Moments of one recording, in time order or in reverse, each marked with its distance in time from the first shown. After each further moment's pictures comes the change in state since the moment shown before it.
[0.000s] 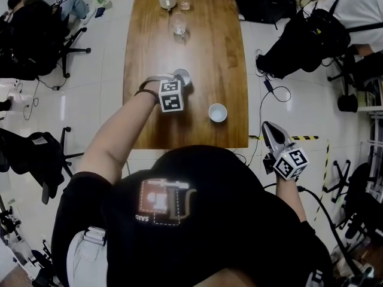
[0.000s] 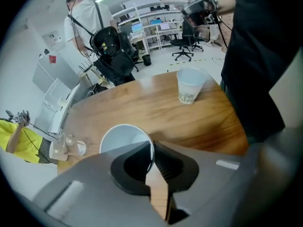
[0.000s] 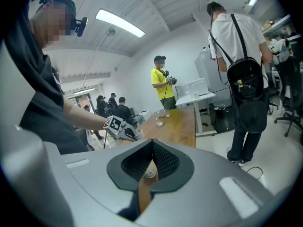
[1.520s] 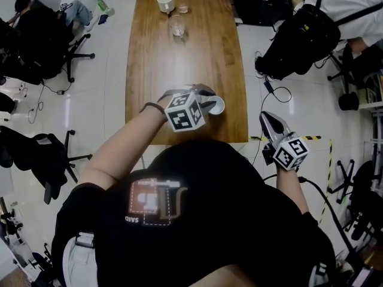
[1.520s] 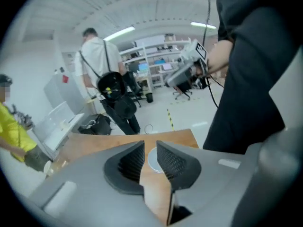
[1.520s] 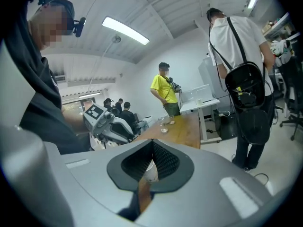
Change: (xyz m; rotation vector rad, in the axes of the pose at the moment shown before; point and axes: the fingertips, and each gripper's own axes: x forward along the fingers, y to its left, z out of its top) left arm -0.110 -0.052 0.164 -0.119 -0.431 0.014; right arm -0.009 0.009 0.016 -0.022 -0.085 0.046
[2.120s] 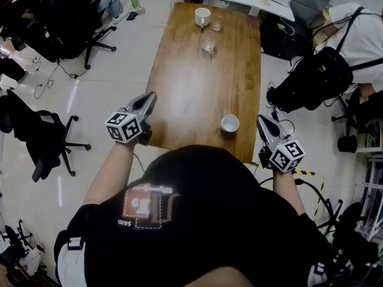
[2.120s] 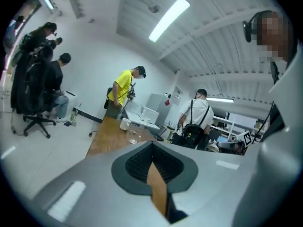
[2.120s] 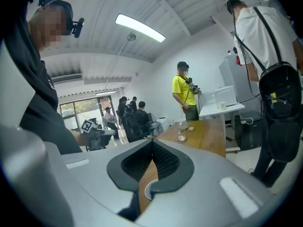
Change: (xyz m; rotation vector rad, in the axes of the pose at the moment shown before) left arm -0.242 0.058 -0.192 -1.077 -0.611 0.700; right arm 0.084 0.049 0.039 -0.096 0.002 0.182
